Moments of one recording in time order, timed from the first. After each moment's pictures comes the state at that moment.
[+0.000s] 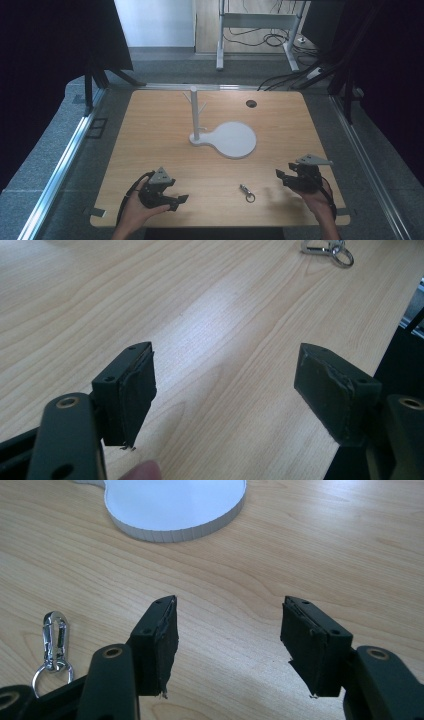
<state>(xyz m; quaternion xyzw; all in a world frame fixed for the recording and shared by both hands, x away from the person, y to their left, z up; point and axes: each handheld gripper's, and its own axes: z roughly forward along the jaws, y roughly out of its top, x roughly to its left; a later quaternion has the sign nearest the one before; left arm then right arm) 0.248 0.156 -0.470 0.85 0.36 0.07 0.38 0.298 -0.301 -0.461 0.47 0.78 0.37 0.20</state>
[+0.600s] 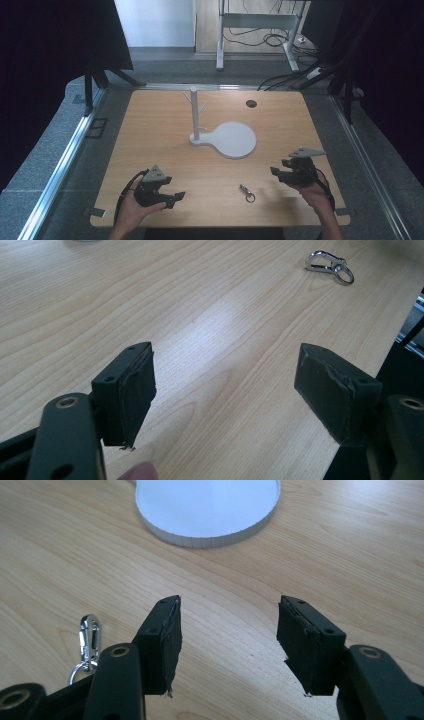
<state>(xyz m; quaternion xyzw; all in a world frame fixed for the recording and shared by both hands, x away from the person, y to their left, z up) 0.248 0.166 -0.464 0.84 0.38 0.07 0.39 0.311 -0.283 -0.441 0.44 0.81 0.35 0.16</state>
